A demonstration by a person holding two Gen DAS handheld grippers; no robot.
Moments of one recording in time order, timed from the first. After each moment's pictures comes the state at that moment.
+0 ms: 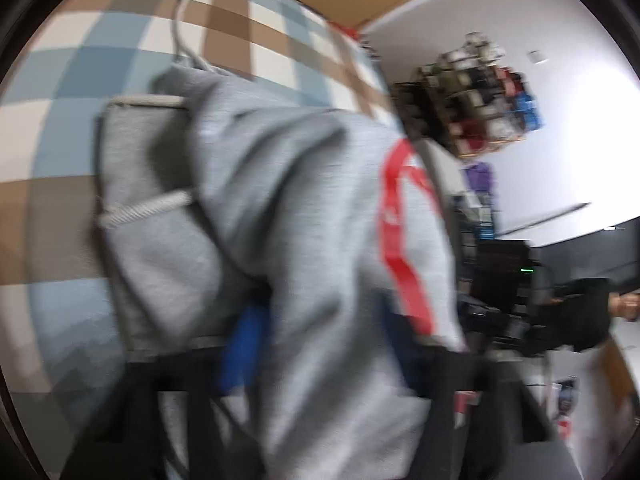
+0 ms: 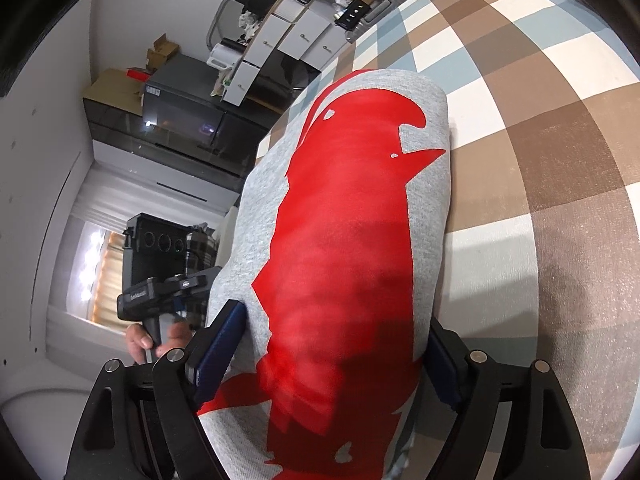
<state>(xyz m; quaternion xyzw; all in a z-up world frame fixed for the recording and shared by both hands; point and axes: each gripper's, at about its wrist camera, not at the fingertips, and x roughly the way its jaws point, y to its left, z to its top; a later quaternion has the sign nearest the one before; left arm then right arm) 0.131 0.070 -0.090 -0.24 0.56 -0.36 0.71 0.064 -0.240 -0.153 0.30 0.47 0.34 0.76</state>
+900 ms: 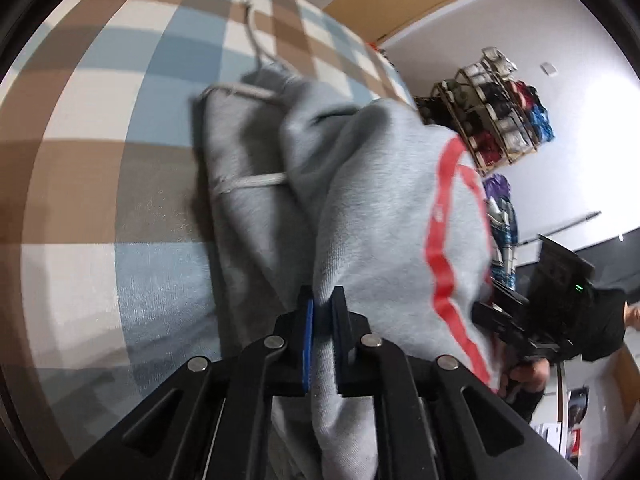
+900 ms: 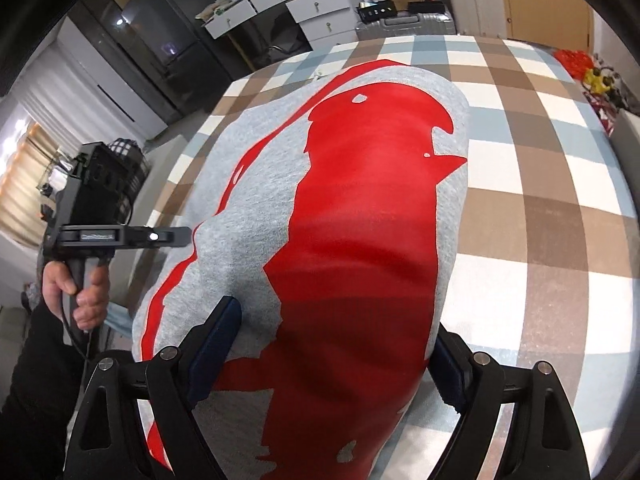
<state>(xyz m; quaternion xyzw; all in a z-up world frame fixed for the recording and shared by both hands) 0.117 0.098 -0.116 -0.23 0.55 -0.30 0.75 0.042 -0.157 -0.110 0.04 0.49 0.25 0.83</state>
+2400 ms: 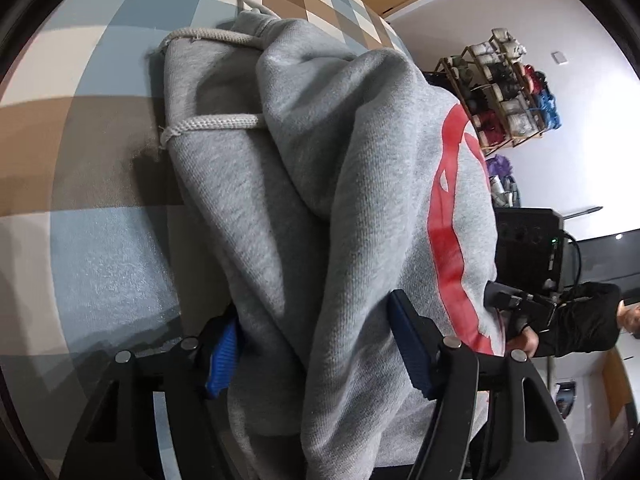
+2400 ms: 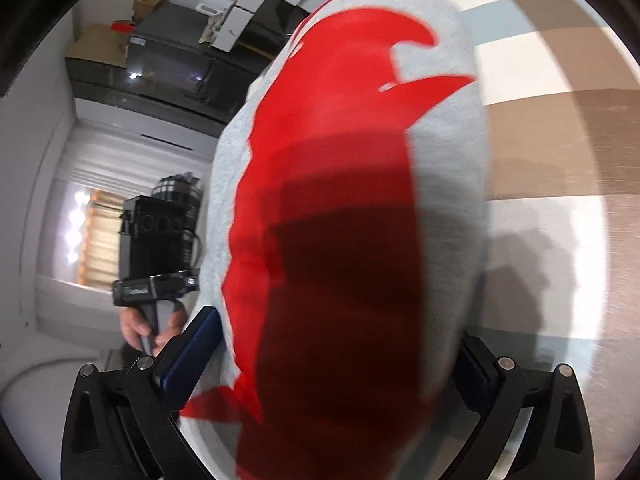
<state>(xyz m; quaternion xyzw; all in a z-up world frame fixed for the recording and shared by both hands) 0.124 0.056 -0.112 -0.24 0.59 -0.32 0.70 0.080 -0.187 -0.164 0.24 0.55 0.36 0.72</state>
